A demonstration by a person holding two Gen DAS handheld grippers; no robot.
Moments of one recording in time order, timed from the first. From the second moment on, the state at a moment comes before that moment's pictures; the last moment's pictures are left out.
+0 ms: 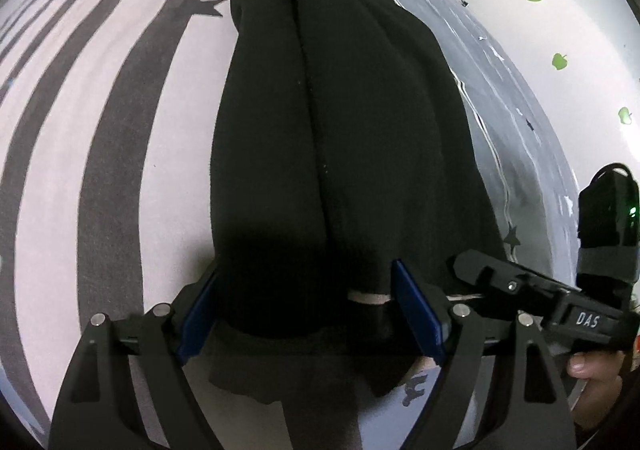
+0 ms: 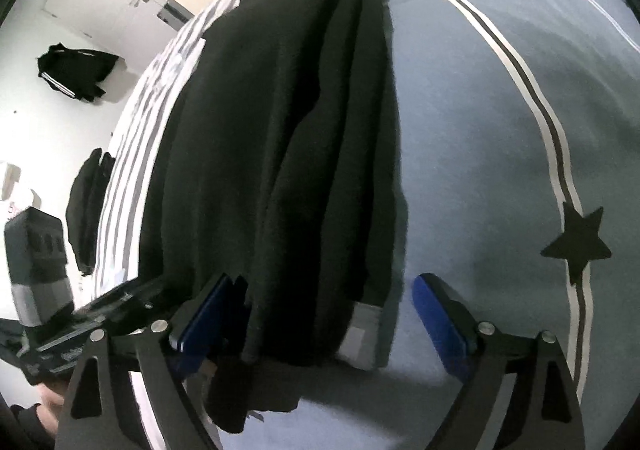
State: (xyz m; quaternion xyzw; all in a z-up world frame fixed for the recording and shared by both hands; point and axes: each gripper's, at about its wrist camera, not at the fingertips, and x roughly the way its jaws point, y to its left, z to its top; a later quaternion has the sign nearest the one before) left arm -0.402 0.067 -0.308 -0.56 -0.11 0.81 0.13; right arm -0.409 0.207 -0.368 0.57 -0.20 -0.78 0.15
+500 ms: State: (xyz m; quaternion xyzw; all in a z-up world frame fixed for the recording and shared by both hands) left arm -0.397 0.067 -0.306 -0.55 -0.09 0.82 0.14; right arm -0.433 0.167 -0.374 0.56 -0.15 -0.79 0.19
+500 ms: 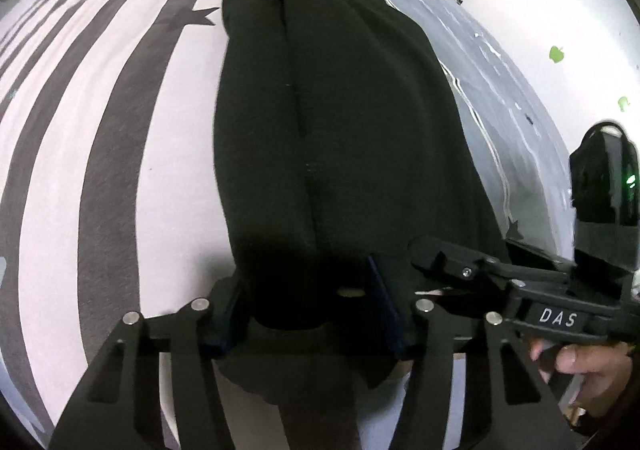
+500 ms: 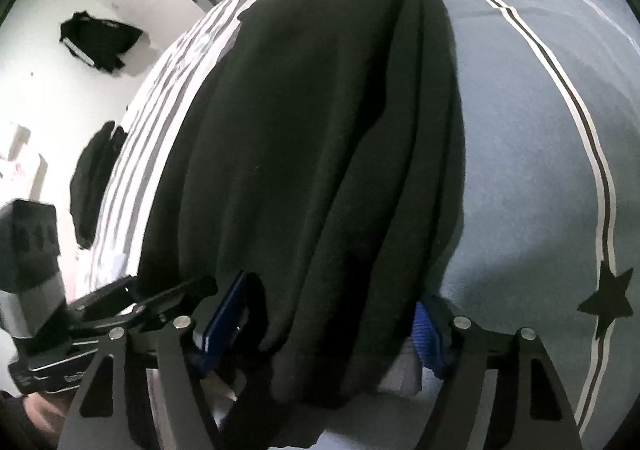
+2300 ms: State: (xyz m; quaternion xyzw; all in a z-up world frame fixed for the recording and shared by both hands) left arm -0.527 0.104 -0.201 -0.55 -0.18 0.81 0.08; right arm -0.534 0.242 -0.293 0.62 -0.18 -0.73 0.22
